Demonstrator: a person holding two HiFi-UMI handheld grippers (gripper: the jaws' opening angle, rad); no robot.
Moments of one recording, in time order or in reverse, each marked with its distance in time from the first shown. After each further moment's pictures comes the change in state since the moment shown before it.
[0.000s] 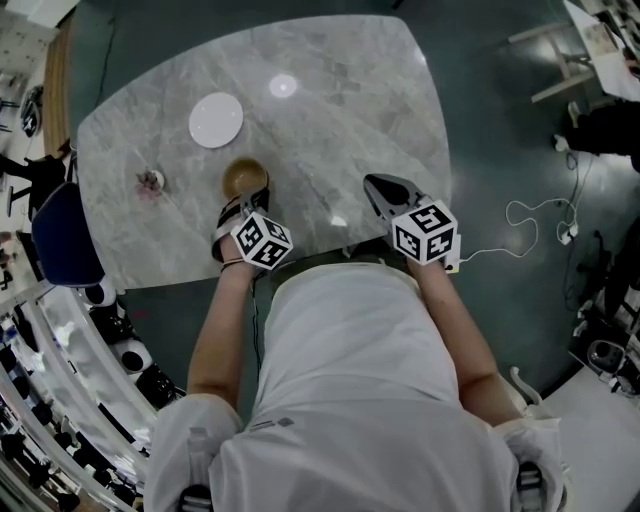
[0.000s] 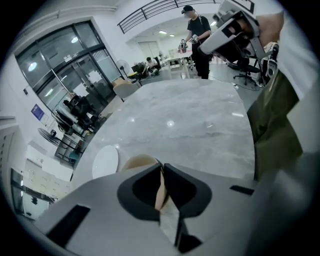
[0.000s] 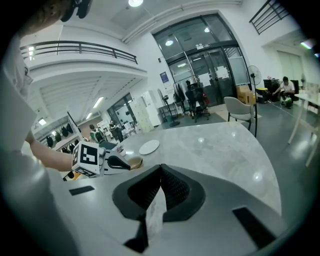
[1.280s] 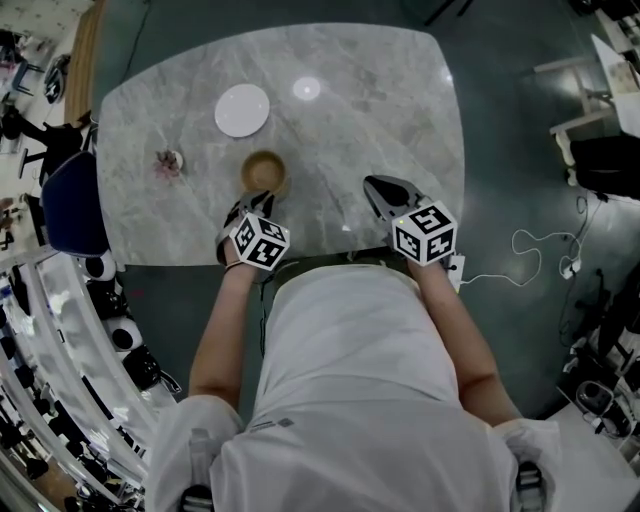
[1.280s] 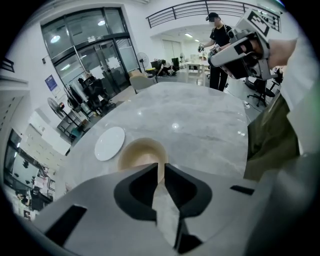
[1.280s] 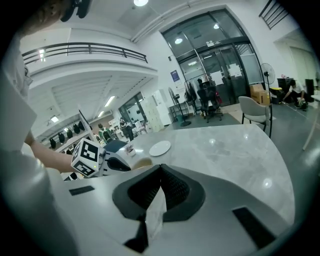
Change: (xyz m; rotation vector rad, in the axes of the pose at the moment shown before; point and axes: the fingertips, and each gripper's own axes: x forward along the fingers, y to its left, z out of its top) left arm -0.025 0.000 -0.026 -0.257 0.004 -0.013; right arm 0.021 0.024 0.015 -0.061 0.009 0.122
